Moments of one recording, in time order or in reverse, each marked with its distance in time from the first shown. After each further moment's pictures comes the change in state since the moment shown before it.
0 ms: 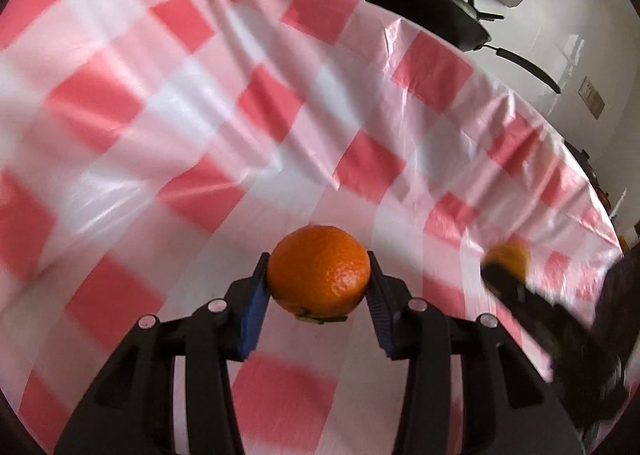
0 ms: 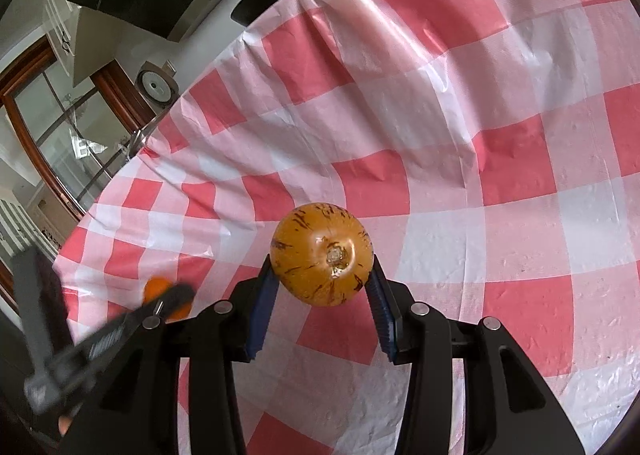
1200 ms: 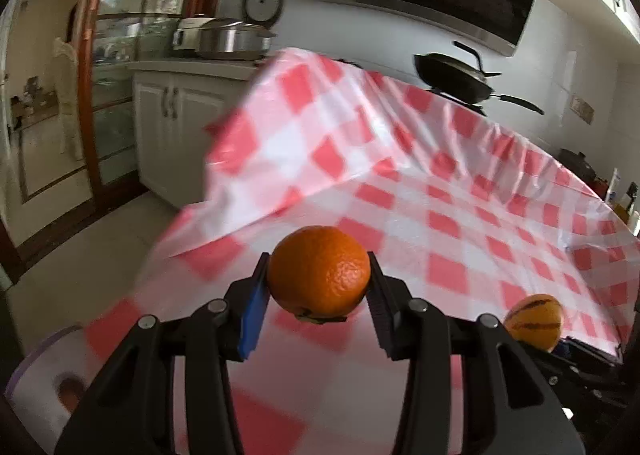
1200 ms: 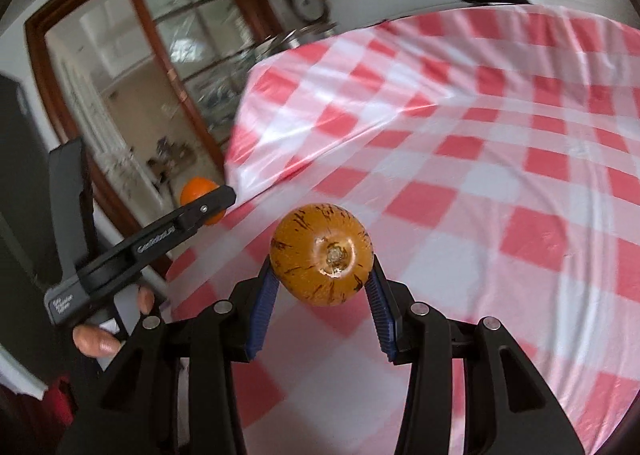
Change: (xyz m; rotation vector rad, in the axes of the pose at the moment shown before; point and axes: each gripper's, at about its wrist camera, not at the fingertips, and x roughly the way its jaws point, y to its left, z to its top) left arm -0.270 0.160 -0.135 0.031 -0.222 0.175; right arm -0.150 0.227 -0.247 -0.371 0.167 0.227
